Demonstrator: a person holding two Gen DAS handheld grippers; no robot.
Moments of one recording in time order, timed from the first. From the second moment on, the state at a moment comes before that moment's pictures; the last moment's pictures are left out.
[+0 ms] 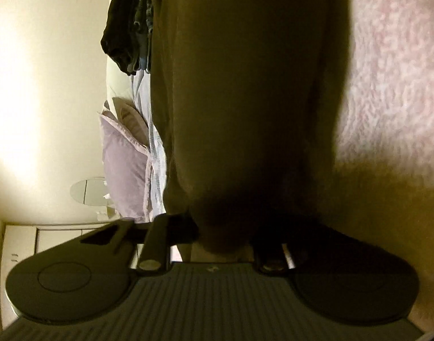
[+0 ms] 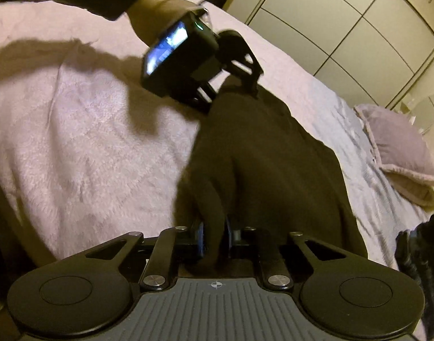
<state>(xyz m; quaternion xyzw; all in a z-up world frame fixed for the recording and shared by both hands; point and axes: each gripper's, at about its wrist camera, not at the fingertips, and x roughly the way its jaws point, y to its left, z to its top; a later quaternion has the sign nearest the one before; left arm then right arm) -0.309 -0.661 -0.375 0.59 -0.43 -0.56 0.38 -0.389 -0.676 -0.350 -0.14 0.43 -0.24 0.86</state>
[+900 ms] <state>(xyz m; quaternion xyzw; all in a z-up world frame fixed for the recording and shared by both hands) -0.395 -0.424 -0.264 0.65 -0.21 -0.54 0.50 -0.443 -0.683 -0.331 -0.35 0.41 -0.14 0.83</state>
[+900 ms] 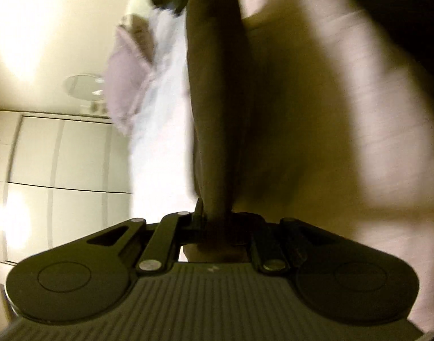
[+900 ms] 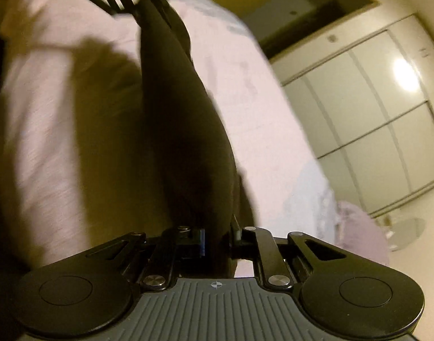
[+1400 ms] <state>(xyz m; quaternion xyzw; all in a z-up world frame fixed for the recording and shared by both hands) -0.389 -0.354 -0.212 0.47 0.04 -0.62 0.63 -0.518 -0.688 -0.322 -0.18 0.39 -0.23 0.87</state>
